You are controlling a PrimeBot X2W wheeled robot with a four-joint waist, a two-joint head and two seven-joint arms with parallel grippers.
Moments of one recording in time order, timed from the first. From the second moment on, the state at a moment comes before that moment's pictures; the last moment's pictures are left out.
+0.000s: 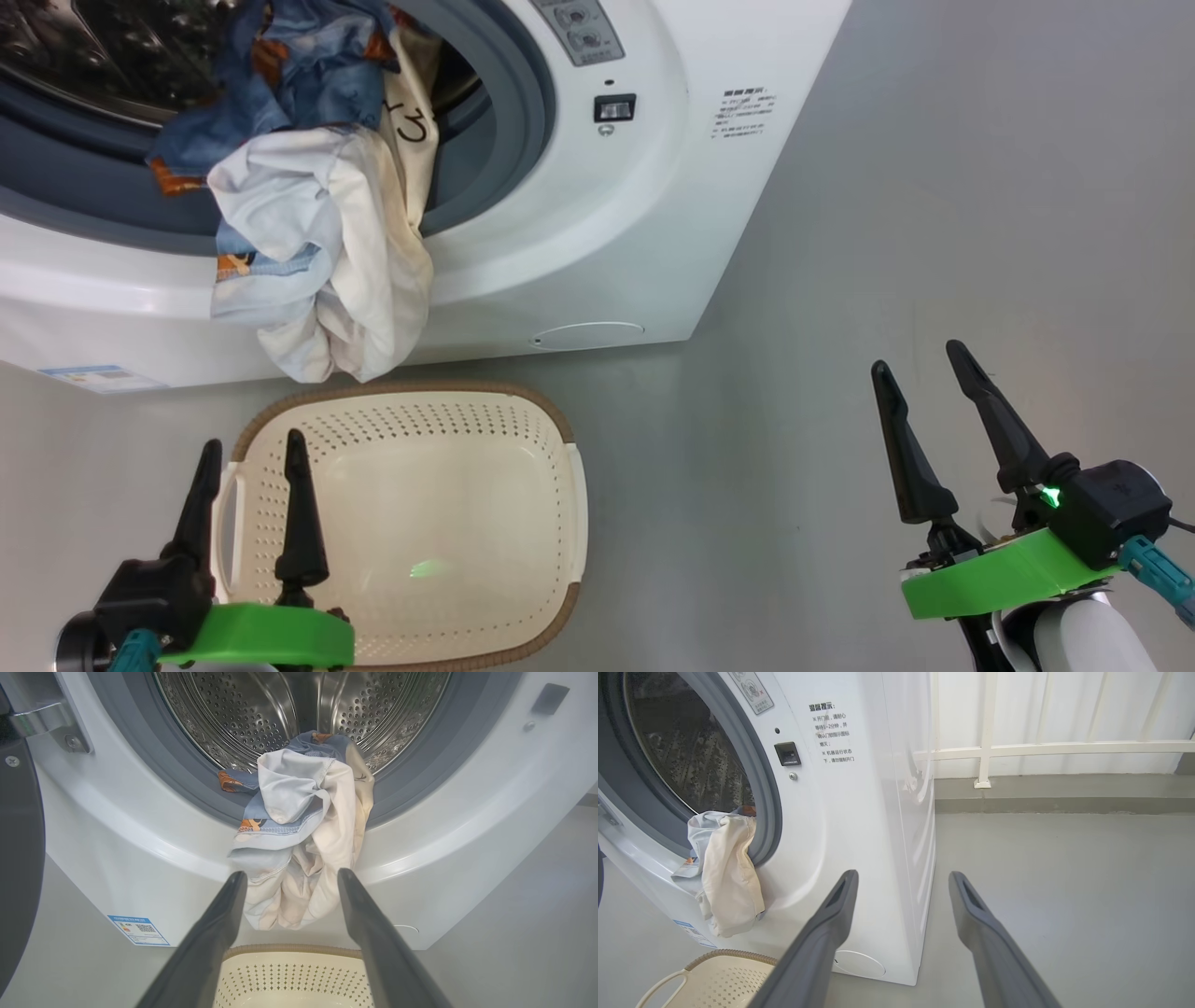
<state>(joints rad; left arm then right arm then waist) -0.06 0.03 -0.03 0.05 -0.21 0.07 -0.26 -0.12 -0.11 0.06 -0.02 0.21 0.13 -0.26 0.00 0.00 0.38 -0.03</state>
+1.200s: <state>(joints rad) -0.46 0.03 -0.04 0.38 -0.23 0.01 -0.26 -0.16 -0.09 0.08 -0.02 0.21 0.13 -0.26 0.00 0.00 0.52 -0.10</state>
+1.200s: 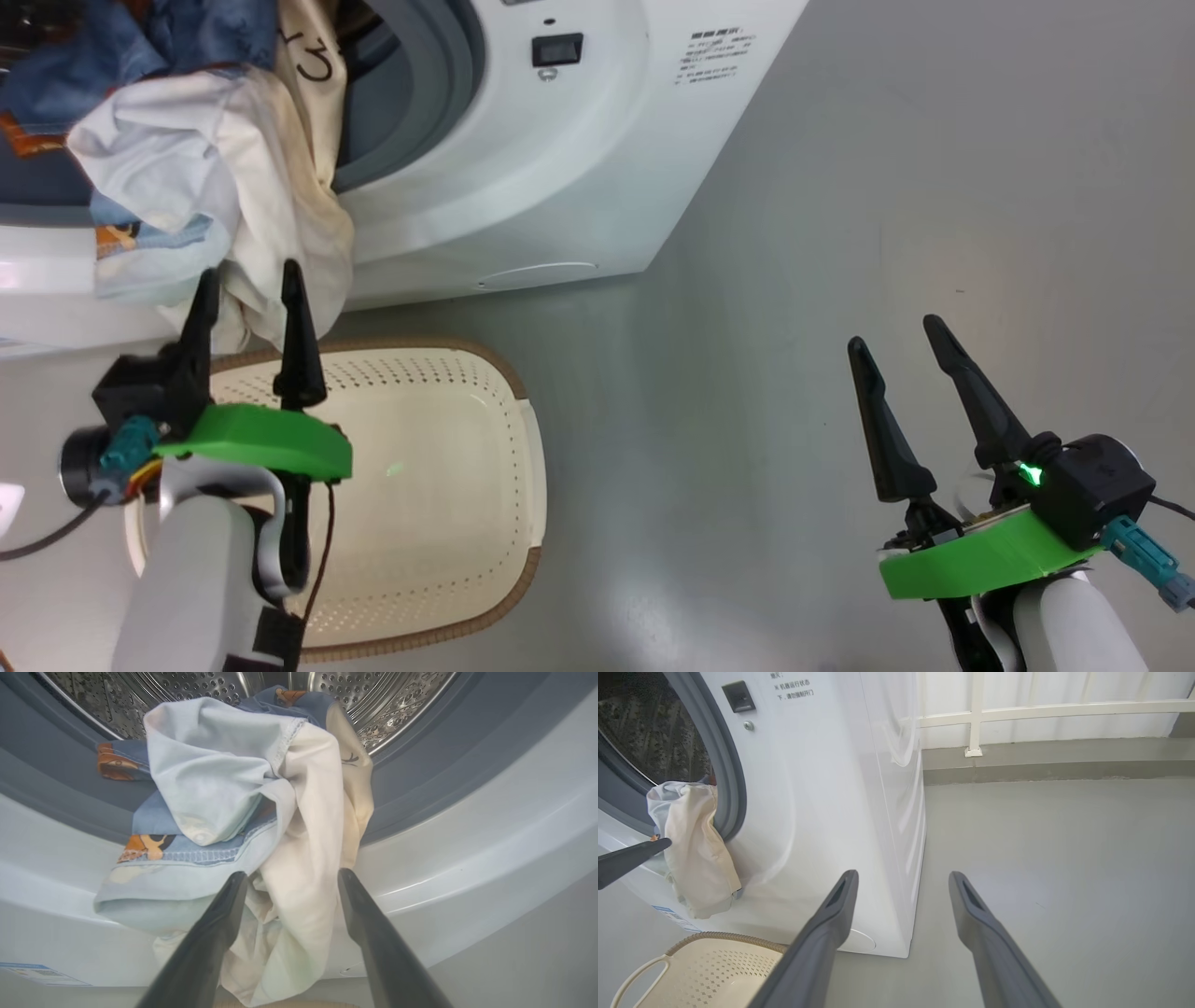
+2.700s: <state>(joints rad) -0.63 0.07 0.08 0.50 -0.11 0.06 -0.26 -0.21 -0.09 0.10 -0.03 0.21 0.13 -0.26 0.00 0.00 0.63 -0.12</state>
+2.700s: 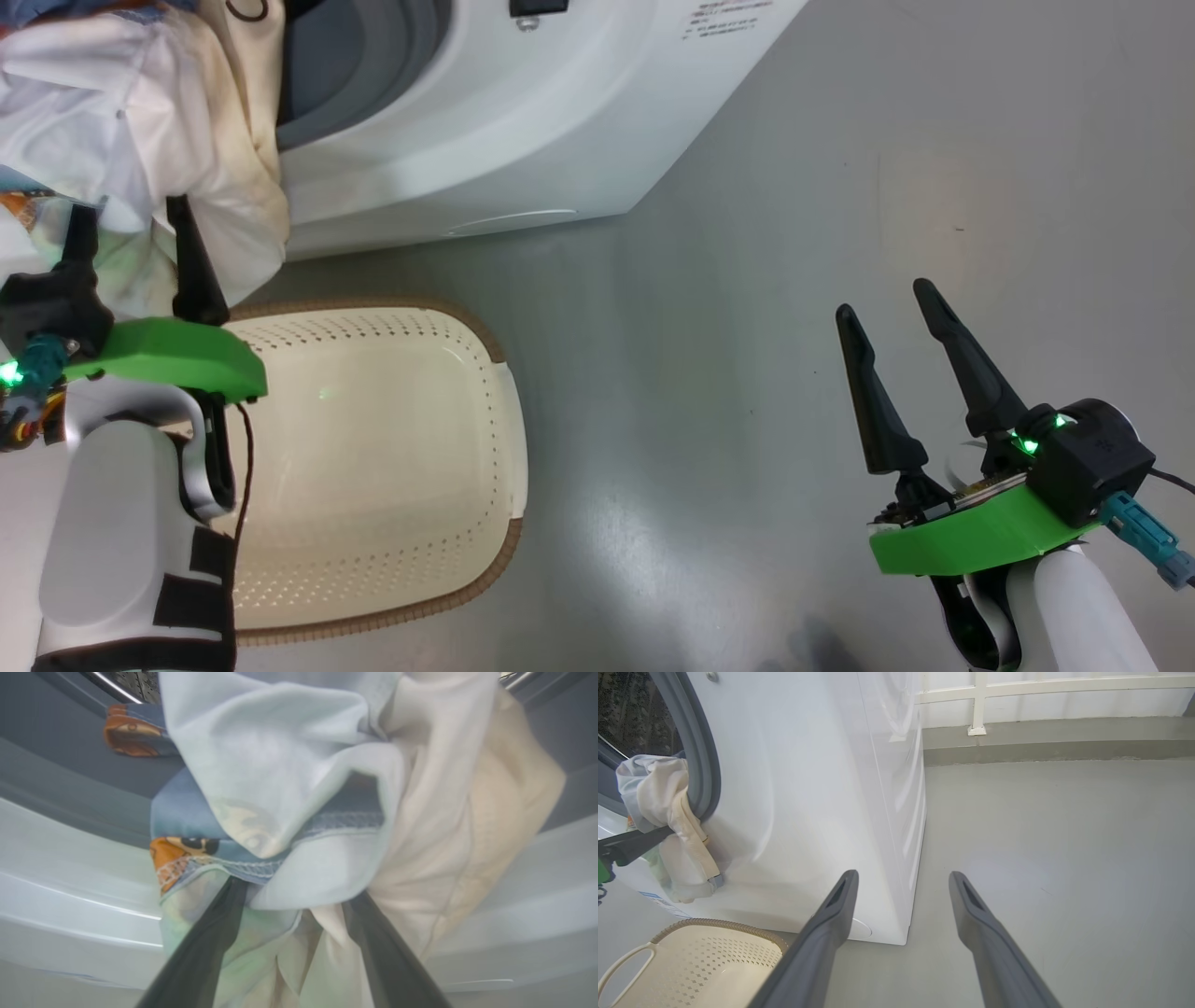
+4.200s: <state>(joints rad) -0.59 0.03 0.01 0.31 -0.22 -0.02 -0.24 -0.21 -0.09 0.09 -0.03 0.21 0.13 -0.26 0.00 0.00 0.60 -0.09</state>
